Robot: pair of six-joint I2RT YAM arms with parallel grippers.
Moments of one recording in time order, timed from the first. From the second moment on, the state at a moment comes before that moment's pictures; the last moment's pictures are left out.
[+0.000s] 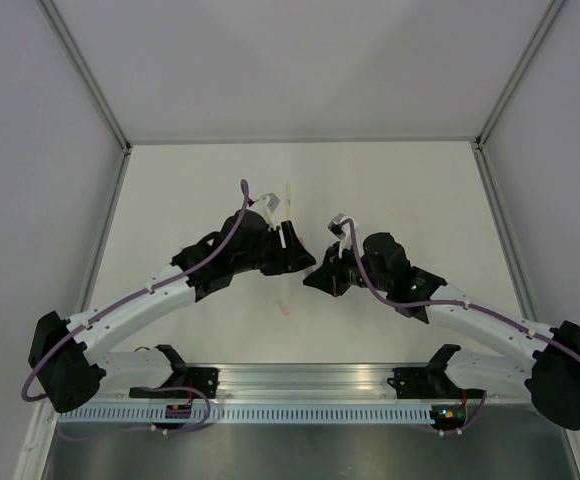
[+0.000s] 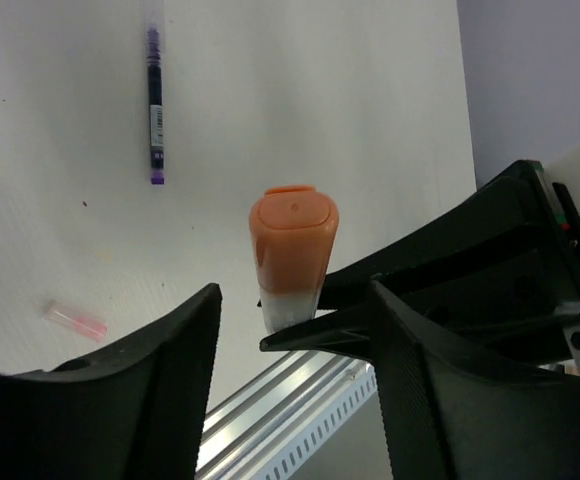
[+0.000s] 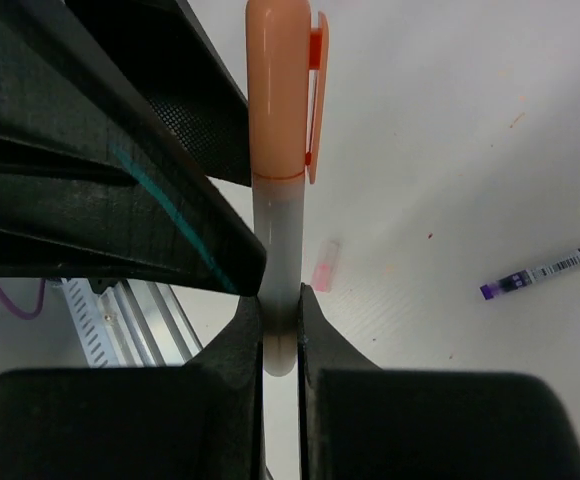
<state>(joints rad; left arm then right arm) -0.82 1.21 0.95 -0.30 0.08 -0.84 0.78 1.12 0.63 0.08 -0.33 0.39</state>
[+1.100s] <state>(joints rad) -0.82 0.95 0.89 0.07 0.43 -0.64 0.78 0.85 0.58 0.25 -0.73 0.58</state>
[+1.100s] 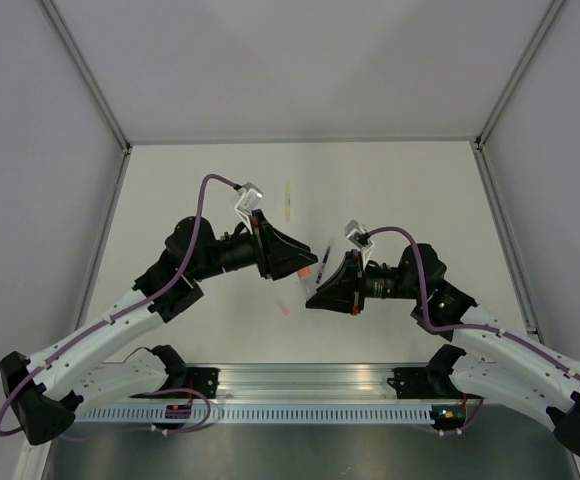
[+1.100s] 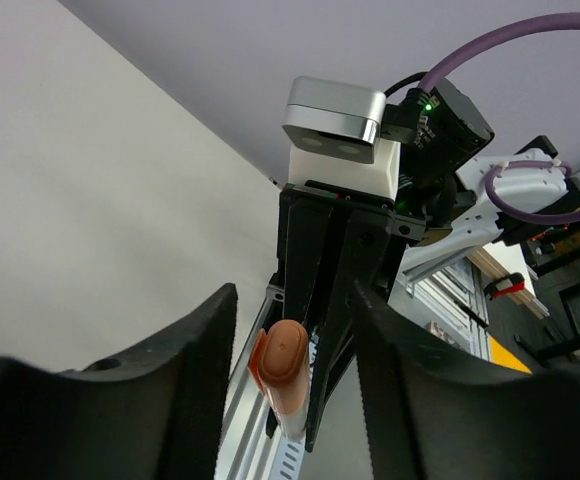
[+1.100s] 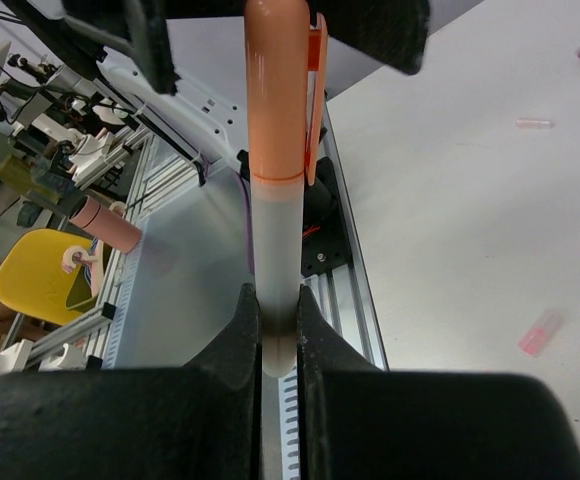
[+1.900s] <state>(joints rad) -0.79 0.88 0.65 0.45 0.46 -0.69 0.80 0.92 0.65 0.20 -0.72 0.57</state>
